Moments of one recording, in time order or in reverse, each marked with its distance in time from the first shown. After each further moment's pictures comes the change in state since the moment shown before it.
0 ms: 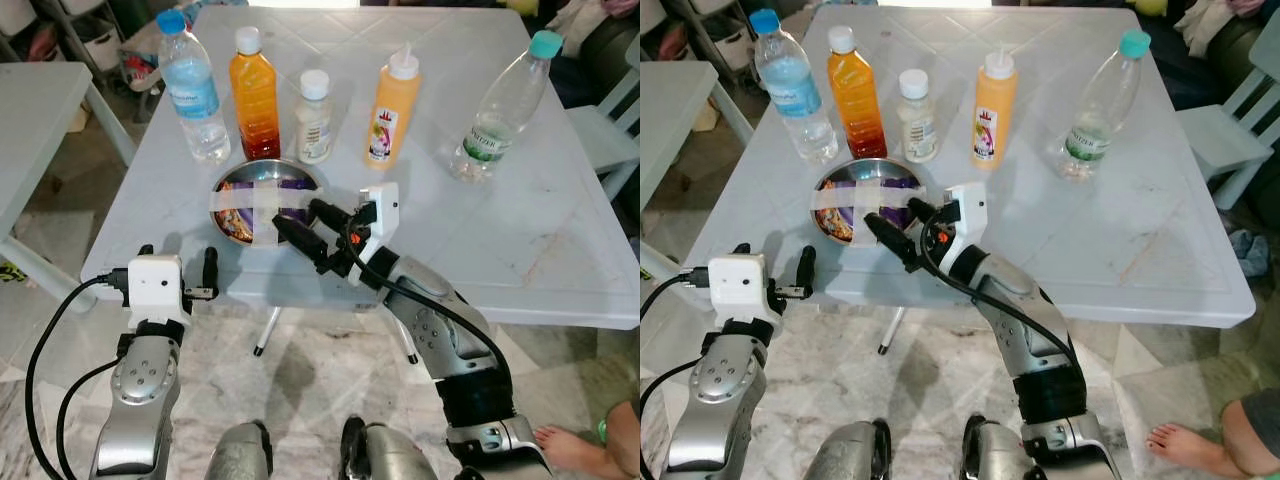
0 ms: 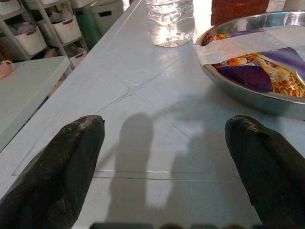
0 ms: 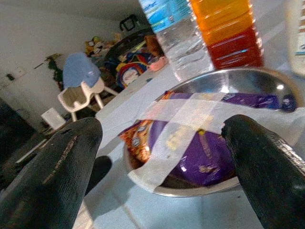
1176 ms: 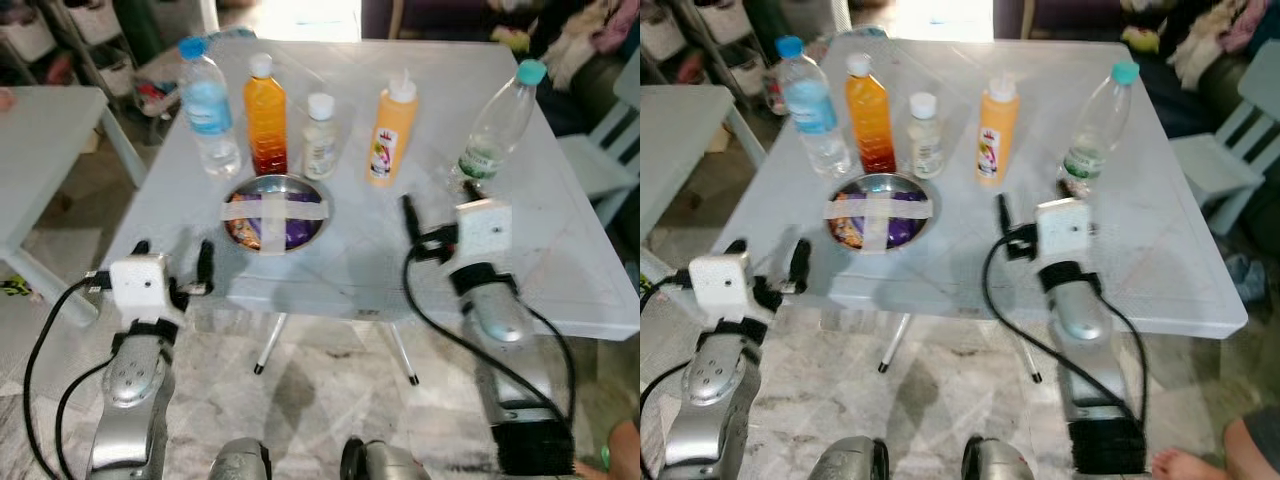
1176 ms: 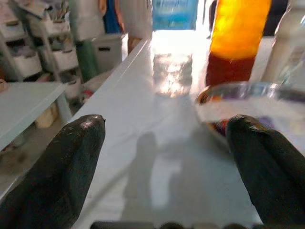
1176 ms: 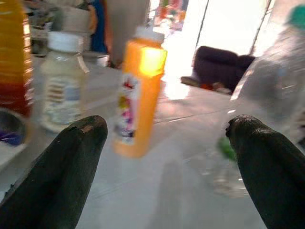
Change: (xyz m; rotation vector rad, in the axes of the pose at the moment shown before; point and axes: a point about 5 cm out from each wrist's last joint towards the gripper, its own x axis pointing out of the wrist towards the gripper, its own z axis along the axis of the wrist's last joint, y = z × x) left arm 0.006 0.005 0.005 -0.120 -0.103 -0.046; right arm -0.094 -0.051 0.031 -0.682 -0.193 -0.778
